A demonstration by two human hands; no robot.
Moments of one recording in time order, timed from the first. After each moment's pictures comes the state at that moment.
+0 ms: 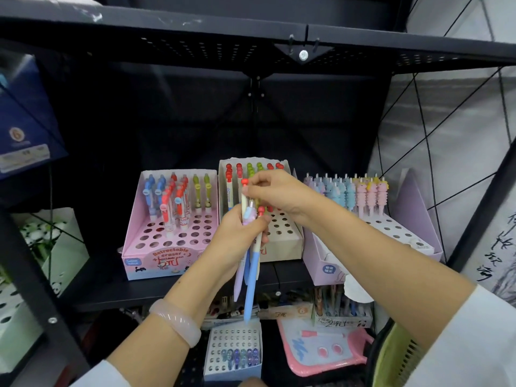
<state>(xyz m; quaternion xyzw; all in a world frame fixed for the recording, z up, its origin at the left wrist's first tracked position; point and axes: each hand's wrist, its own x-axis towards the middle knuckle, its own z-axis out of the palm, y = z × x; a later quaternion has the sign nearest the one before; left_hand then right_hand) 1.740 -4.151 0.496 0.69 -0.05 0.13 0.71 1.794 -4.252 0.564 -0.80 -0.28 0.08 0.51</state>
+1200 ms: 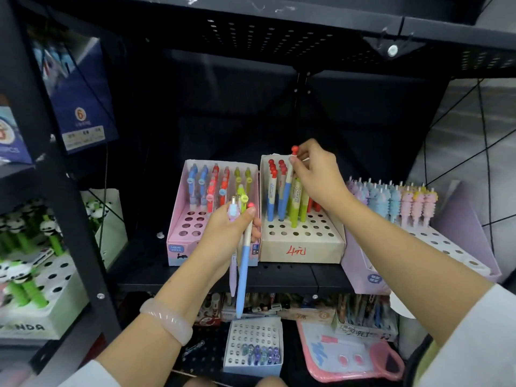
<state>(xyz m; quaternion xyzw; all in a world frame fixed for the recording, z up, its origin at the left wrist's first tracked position) 1.717 -4.081 0.488 0.65 0.02 0.19 0.73 1.836 -4.219 0.559 -0.83 -0.30 -0.25 0.40</state>
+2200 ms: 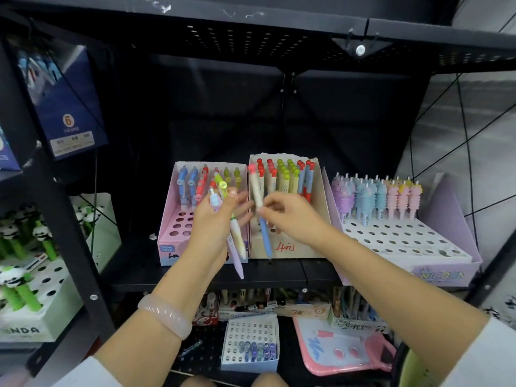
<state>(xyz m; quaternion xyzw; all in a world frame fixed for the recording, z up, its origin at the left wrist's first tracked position) 1.722 -4.094 0.496 0.54 0.03 0.26 0.80 1.775 -4.228 0.524 -0.83 -0.35 0.02 0.43</state>
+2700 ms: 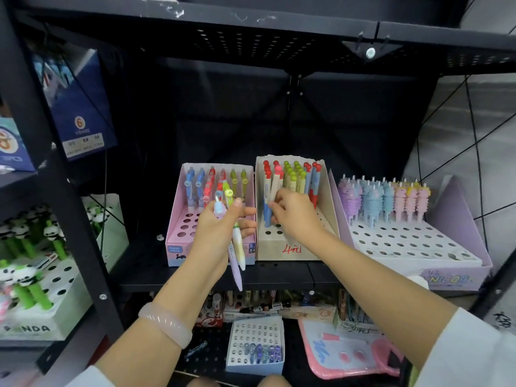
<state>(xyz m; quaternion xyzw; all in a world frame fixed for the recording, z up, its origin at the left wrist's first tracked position) 1.713 -4.087 0.491 0.58 0.05 0.25 0.78 1.801 -4.209 0.506 -0.88 -0.28 -0.15 0.36</state>
